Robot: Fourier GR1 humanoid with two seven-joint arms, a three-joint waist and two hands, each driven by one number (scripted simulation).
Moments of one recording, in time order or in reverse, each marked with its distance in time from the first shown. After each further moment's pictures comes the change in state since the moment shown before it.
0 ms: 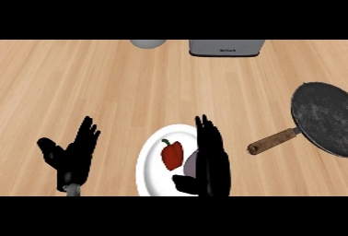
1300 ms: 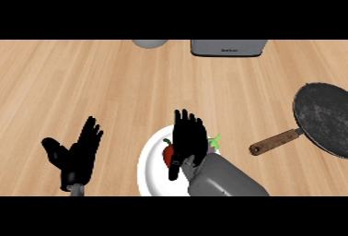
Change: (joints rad) left arm -0.002 -0.027 0.003 0.003 -0.021 -0.009 0.001; right arm -0.464 -0.011 0.027 0.243 -0.500 0.550 0.313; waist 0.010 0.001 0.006
